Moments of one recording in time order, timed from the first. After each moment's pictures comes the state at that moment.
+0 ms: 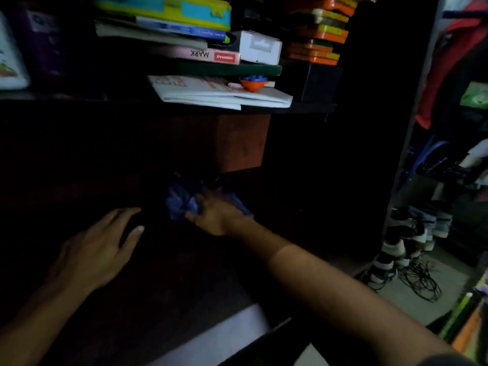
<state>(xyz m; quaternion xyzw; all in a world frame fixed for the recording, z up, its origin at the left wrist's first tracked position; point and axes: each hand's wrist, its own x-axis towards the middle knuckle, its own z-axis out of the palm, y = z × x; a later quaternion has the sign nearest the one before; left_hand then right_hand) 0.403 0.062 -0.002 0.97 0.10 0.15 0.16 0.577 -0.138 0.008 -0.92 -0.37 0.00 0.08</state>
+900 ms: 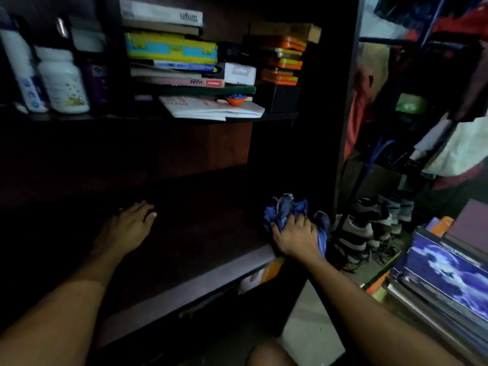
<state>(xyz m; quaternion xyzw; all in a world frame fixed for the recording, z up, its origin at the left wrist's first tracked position) 0.402 0.053 -0.004 0.98 0.12 0.06 0.15 0.461 -0.330 -0.003 -1.00 0.01 -0.07 0.06</state>
